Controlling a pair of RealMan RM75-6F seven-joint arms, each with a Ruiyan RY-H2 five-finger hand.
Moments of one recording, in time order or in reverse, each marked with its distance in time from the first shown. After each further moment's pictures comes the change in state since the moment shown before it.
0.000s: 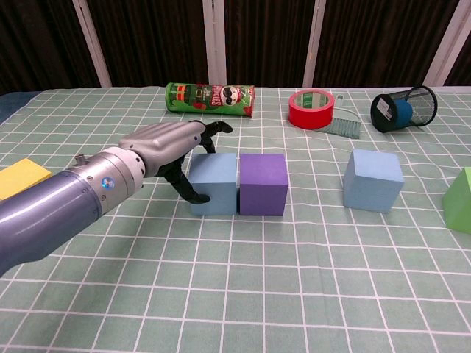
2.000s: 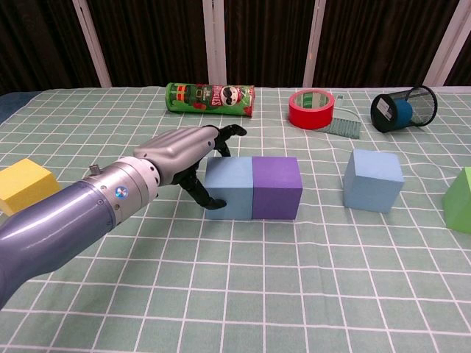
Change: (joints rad) left arm -0.009 -0.043 0.009 0.033 0.045 -0.018 -0.091; right arm -0.002 0.000 0.007 -0.003 0.006 0.005 0.008
